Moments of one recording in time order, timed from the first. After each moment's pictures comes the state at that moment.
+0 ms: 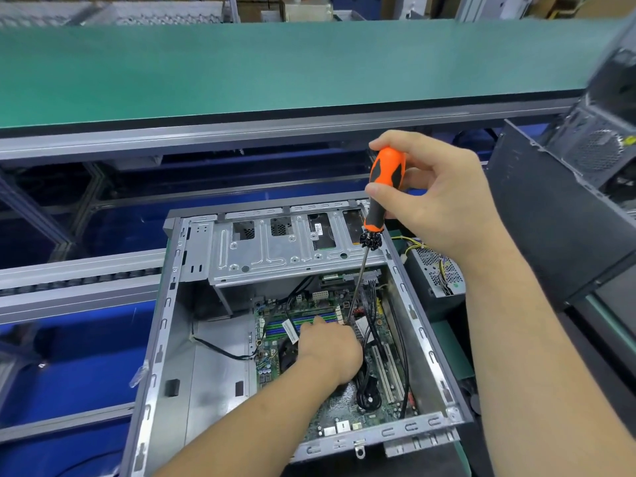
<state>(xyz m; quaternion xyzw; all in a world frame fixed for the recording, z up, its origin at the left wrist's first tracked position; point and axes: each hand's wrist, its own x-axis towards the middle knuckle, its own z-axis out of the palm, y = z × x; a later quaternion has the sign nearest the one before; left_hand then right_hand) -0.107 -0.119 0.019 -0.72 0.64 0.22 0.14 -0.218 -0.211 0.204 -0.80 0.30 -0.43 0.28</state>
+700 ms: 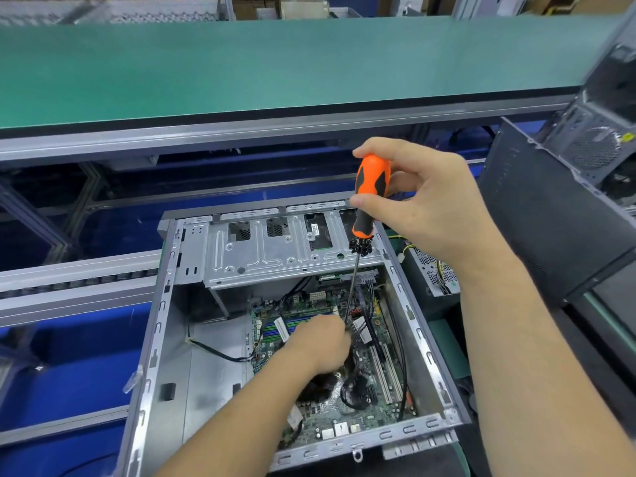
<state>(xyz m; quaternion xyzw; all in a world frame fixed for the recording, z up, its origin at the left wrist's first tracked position) -0.084 -0.125 0.025 -0.68 0.64 0.36 0.01 -0.215 -0.206 0.204 -0.82 0.30 -0.41 0.27</state>
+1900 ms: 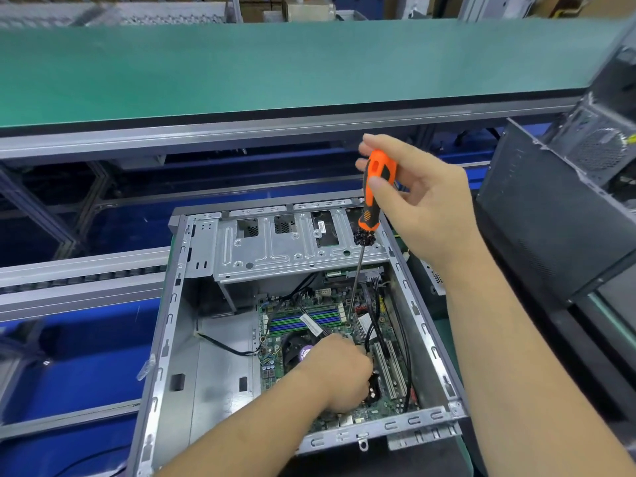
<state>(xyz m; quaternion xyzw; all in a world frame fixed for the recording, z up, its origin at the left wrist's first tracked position) -0.102 -0.093 0.021 -0.50 0.85 0.12 0.12 -0.204 -0.201 0.186 -0.76 0.26 -0.48 0.34</state>
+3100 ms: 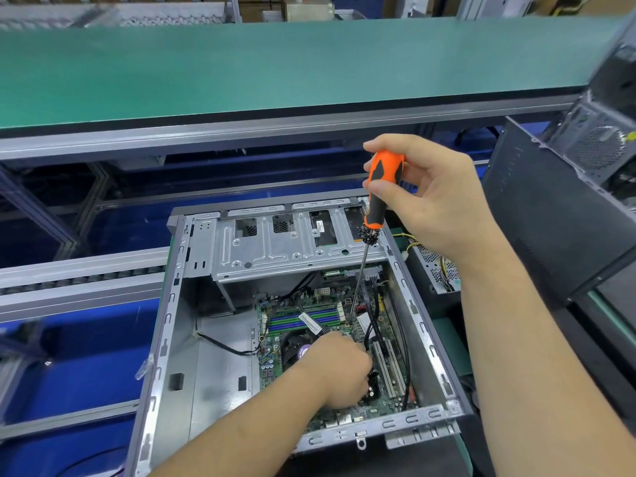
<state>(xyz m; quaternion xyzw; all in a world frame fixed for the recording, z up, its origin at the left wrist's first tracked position) -0.099 -0.095 0.018 -0.49 0.86 0.11 0.10 -0.217 -0.212 0.193 -0.80 0.26 -0.44 0.31</state>
